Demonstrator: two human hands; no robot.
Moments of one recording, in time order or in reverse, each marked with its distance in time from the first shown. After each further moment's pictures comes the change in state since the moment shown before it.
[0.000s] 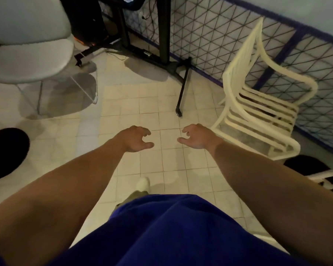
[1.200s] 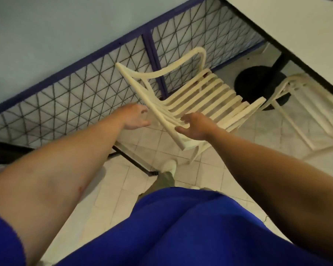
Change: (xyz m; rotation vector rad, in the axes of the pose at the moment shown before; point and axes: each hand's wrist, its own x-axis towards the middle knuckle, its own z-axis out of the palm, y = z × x) left_hand 0.513 0.345 -0.292 0.822 -0.244 0.896; right_hand 0.197 0.153 -0.243 0.686 0.599 0.795
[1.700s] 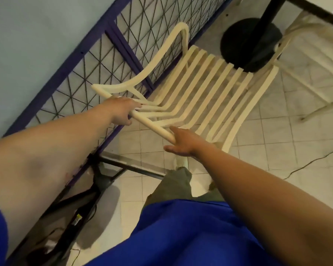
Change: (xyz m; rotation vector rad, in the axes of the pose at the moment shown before) left_hand 0.201 -0.087 -0.067 0.542 -0.250 0.324; right_hand 0.129 -0.065 0.058 0.294 -0.176 0.260
